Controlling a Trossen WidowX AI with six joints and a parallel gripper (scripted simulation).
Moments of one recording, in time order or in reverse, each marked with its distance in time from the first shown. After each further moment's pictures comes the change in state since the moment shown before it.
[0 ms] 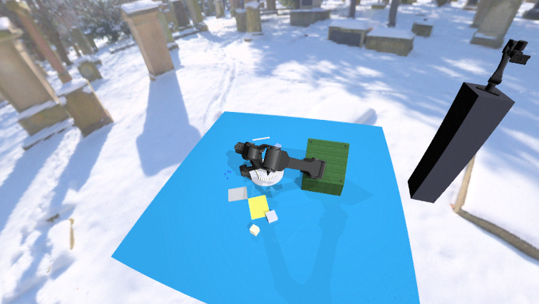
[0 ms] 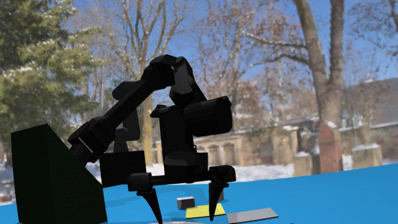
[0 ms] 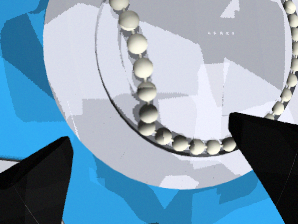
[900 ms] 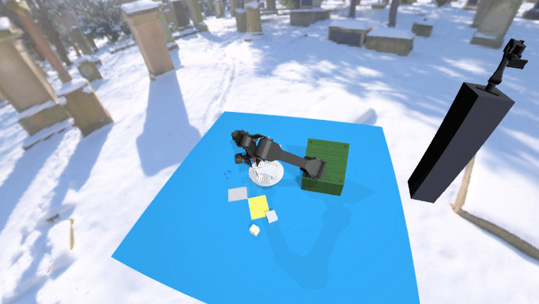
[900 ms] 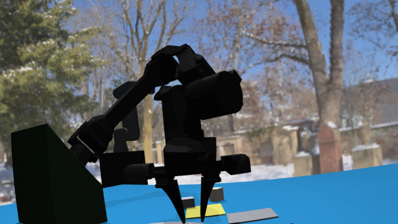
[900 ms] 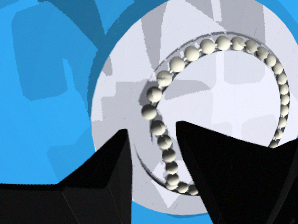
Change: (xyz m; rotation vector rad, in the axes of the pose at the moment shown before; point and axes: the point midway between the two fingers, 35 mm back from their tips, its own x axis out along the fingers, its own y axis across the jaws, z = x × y) arm -0.021 0.011 0.068 0.082 -0.002 0.006
